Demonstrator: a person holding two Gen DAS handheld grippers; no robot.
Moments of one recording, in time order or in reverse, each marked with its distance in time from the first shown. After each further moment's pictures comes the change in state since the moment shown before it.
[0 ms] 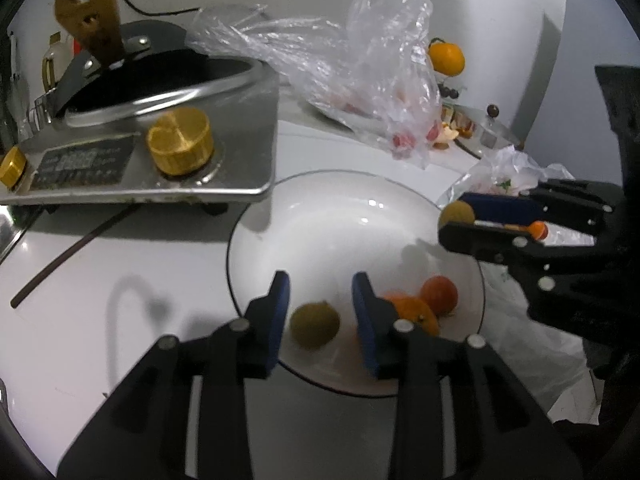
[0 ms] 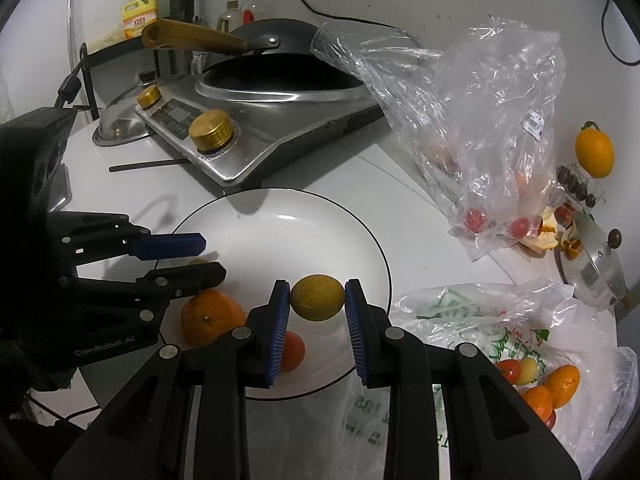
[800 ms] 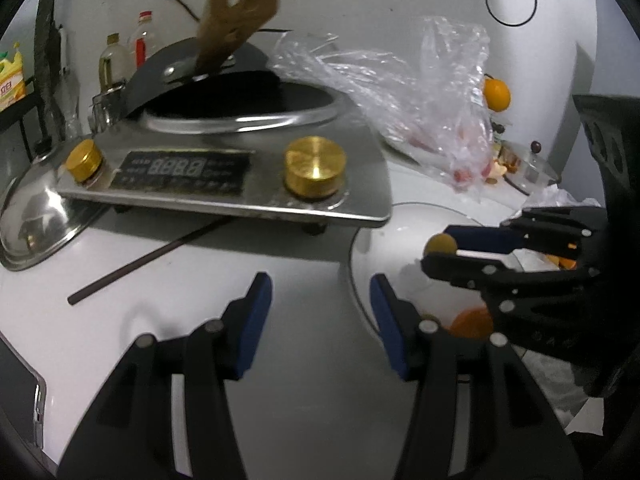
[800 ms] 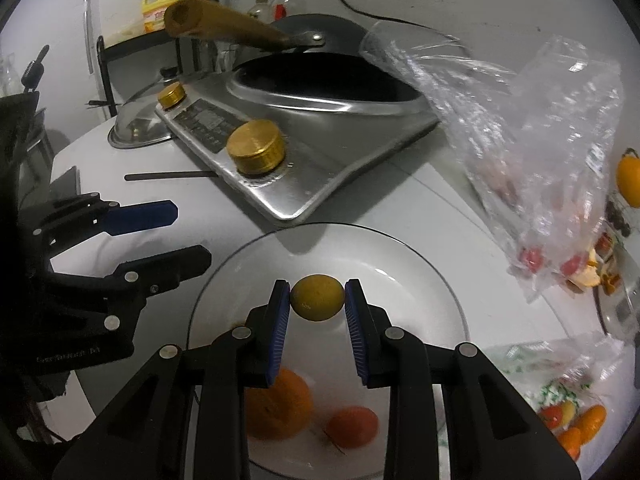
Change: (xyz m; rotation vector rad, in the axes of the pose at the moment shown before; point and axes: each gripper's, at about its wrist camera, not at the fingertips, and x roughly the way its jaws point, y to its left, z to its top) left arm -0.026 0.058 -0.003 -0.077 -0.081 0.134; right arm 0.045 0.045 0.037 -0.047 0.005 0.086
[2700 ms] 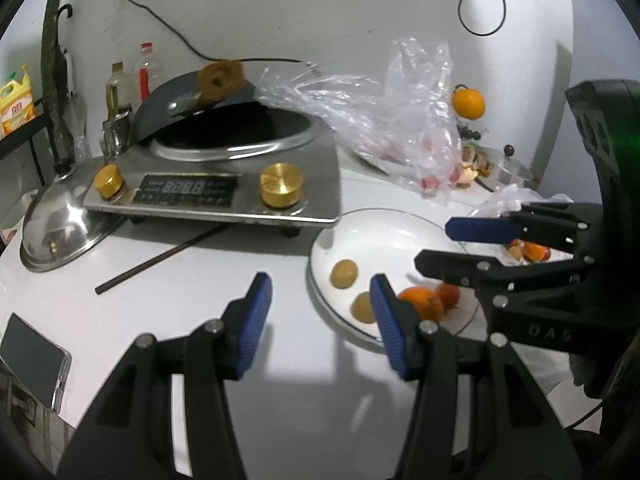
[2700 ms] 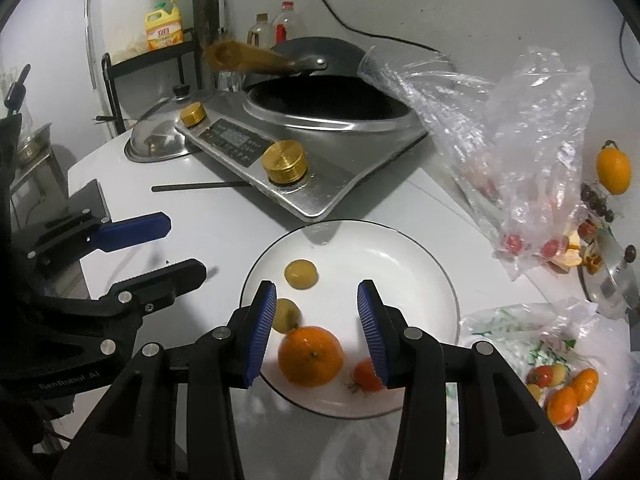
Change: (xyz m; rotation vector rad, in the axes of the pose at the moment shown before) left arm -0.064 -0.039 -0.007 0.047 -0.055 0.003; right arm -0.065 0.010 -0.015 0.050 -0.043 -0.022
